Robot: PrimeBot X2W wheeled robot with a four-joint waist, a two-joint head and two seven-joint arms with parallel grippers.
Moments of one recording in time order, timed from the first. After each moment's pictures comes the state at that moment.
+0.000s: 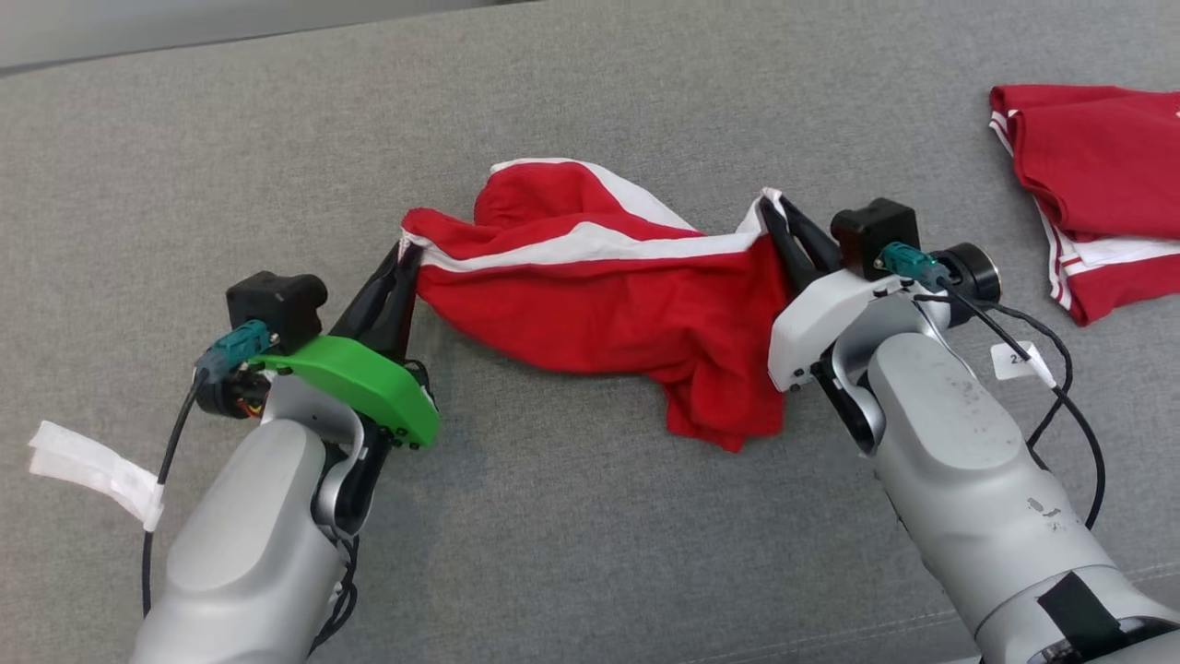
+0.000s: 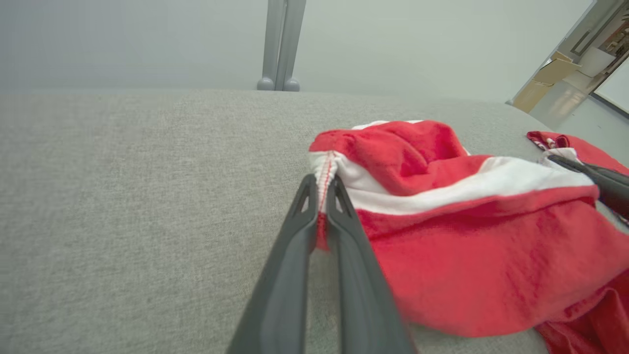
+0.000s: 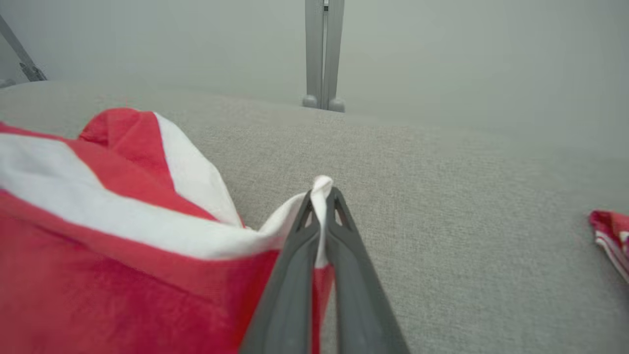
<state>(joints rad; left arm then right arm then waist) -0.58 0.20 -0.48 0.55 -0.63 -0.10 -0.16 -0.75 -0.05 0.27 0.88 0.11 0.13 -0.24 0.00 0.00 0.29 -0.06</state>
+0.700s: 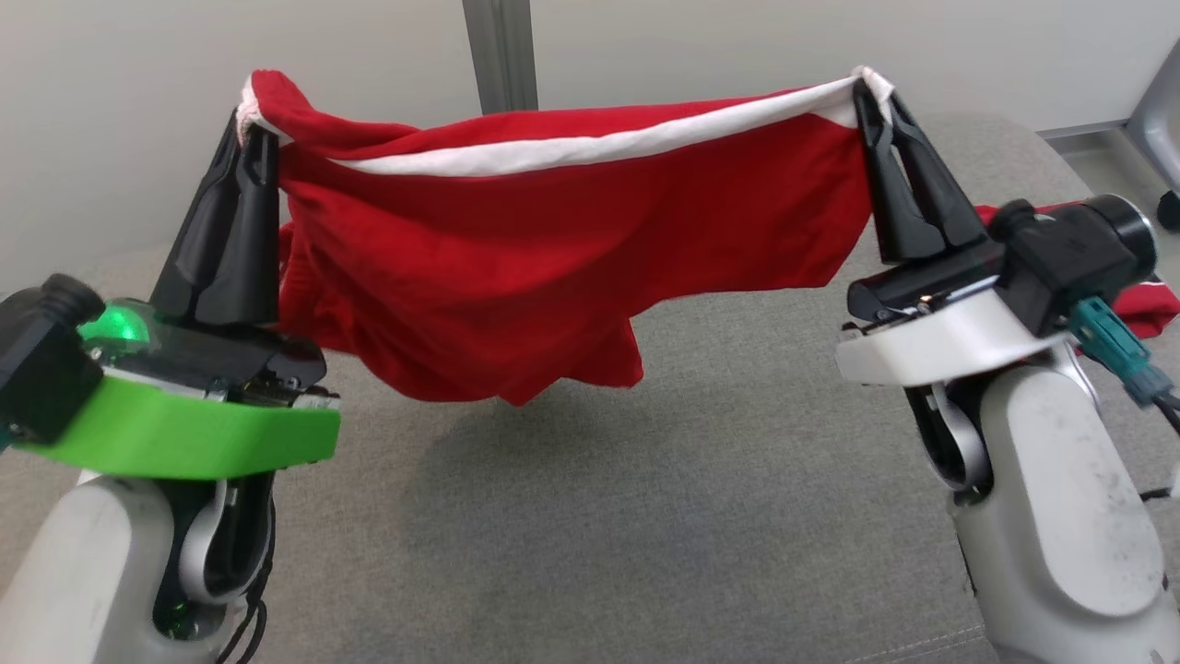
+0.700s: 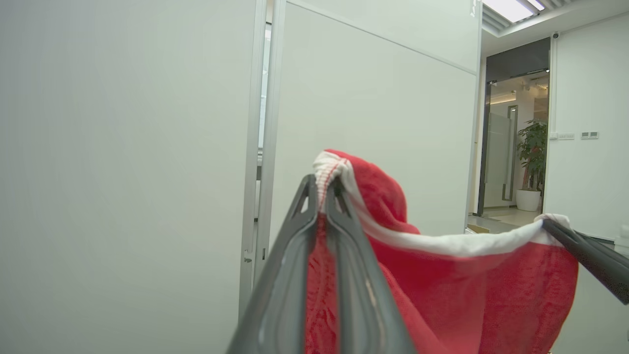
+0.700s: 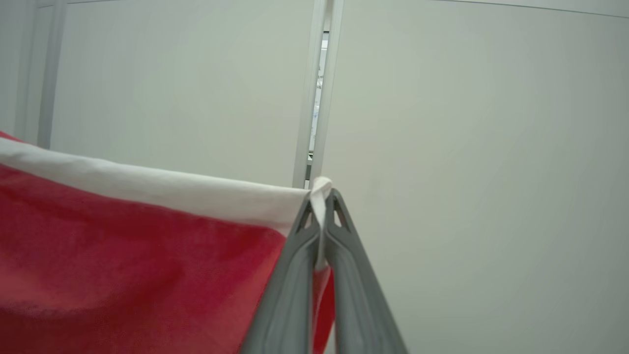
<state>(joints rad) -0.39 0.40 -0.32 -0.28 -0.64 0.11 -0.10 -0.46 -0.08 0.14 0.00 0.05 0.13 -0.15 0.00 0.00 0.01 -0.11</state>
